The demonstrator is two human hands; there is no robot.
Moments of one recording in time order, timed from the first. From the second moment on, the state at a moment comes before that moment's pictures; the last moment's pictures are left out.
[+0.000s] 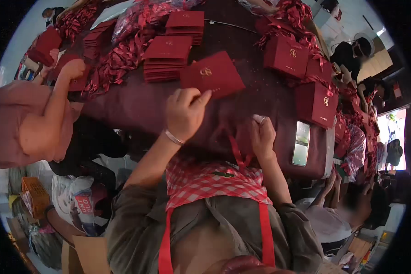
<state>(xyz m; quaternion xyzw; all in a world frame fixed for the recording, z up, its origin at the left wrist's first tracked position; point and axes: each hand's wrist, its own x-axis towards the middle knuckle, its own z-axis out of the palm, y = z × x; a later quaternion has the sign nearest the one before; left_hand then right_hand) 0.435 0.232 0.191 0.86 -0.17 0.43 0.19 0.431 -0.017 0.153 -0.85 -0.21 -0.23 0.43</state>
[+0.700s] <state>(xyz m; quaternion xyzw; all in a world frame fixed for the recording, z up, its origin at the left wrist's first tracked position) 0.534 0.168 0.163 0.97 -0.13 0.10 0.20 0.423 -0.020 0.118 -0.84 -0.27 -0.19 0.42</state>
